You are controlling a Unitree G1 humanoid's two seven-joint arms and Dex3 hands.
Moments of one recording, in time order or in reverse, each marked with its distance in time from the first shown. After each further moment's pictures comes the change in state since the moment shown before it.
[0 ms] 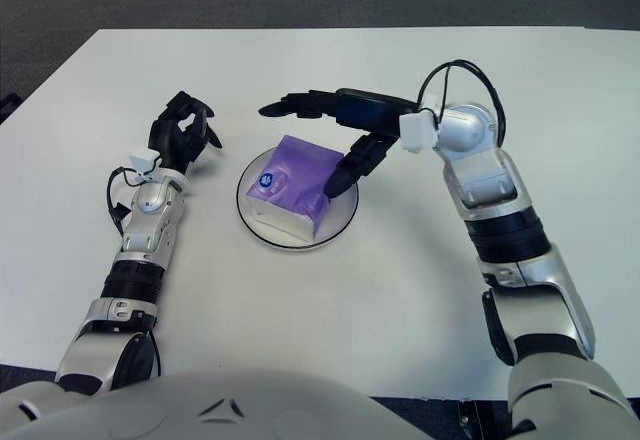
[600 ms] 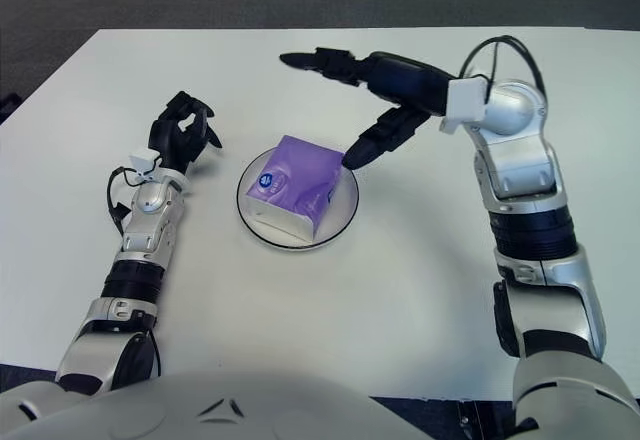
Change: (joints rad) left arm -0.001 -0.002 0.001 0.002 0.000 0.000 0.000; right arm 0.002 -0.031 -0.168 -0.040 0.054 0.072 -0.035
